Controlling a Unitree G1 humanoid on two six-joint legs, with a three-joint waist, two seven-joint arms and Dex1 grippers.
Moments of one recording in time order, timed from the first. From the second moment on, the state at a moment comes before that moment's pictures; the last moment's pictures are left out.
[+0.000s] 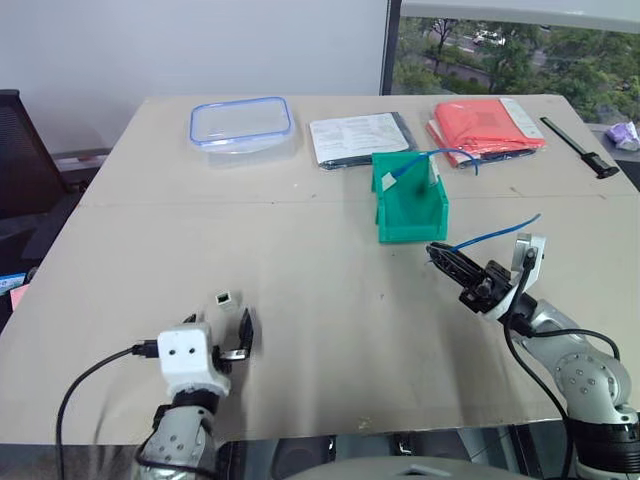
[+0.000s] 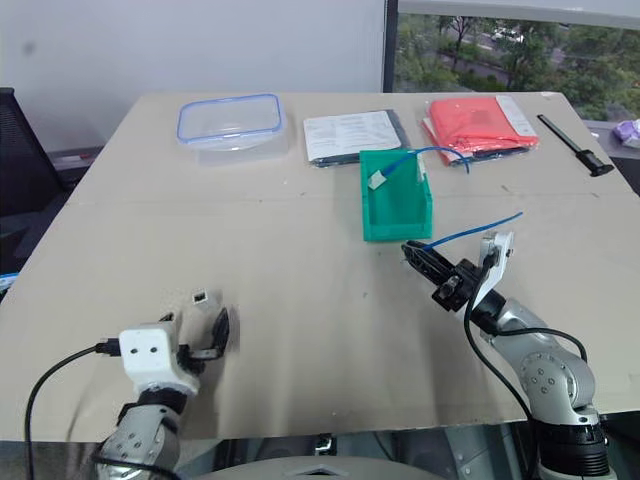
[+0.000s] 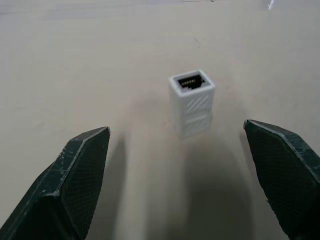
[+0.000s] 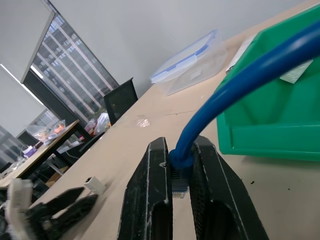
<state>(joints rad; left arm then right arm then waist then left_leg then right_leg) 0.48 0.08 0.16 -0.49 -0.05 0.13 -0.13 -0.02 -0.37 -0.12 -0.34 0.99 0.55 0.60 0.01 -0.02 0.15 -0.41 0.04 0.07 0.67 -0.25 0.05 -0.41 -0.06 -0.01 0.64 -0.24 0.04</state>
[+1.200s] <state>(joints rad) -0.56 0.31 -0.30 0.36 -0.30 0.03 -1.33 -0.10 -0.54 0.04 -0.39 0.60 0.39 0.77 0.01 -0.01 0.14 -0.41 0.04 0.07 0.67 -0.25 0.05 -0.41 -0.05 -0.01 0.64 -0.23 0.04</state>
